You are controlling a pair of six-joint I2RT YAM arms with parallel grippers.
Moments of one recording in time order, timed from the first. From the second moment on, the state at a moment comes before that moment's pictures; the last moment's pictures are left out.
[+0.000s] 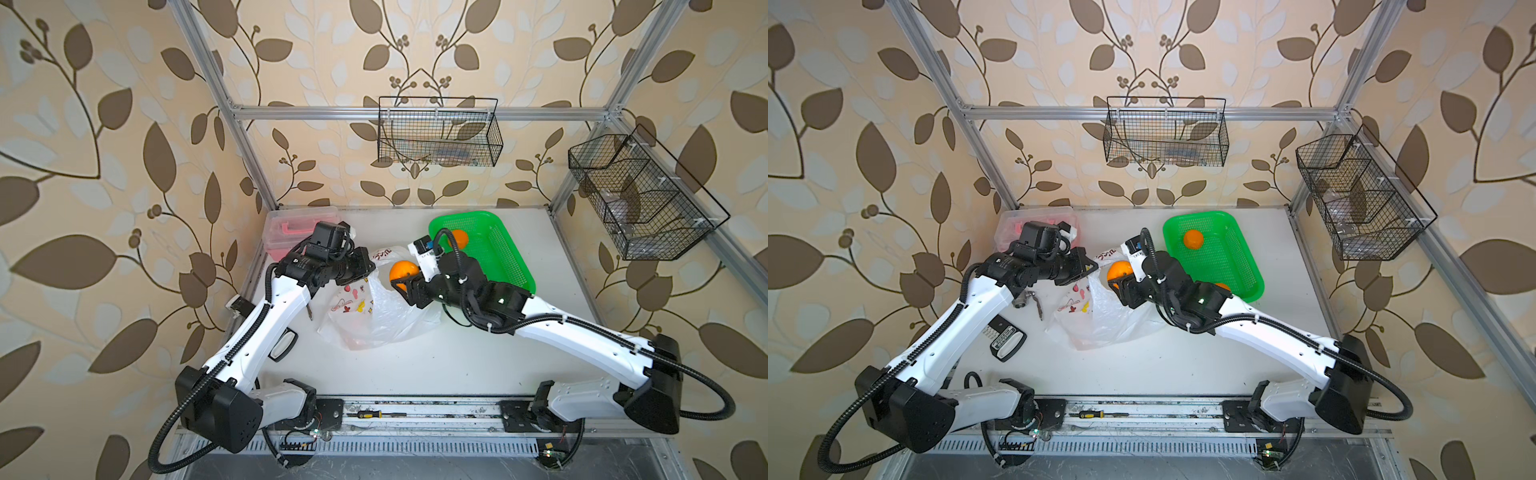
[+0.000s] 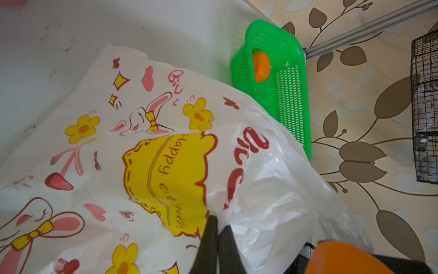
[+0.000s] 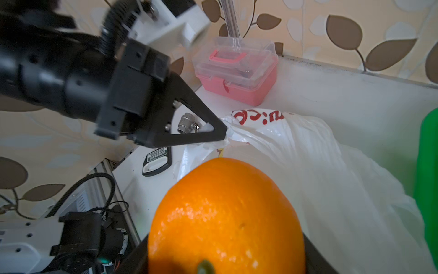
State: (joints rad) left arm -0.32 1.24 1.20 -0.74 0.36 -0.68; right arm 0.93 1.39 1.17 -0.26 0.09 0.37
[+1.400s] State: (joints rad) left arm -0.32 1.24 1.16 -0.71 0.36 -0.68; right arm 0.26 1.36 1.11 -0.35 -0.06 0.29
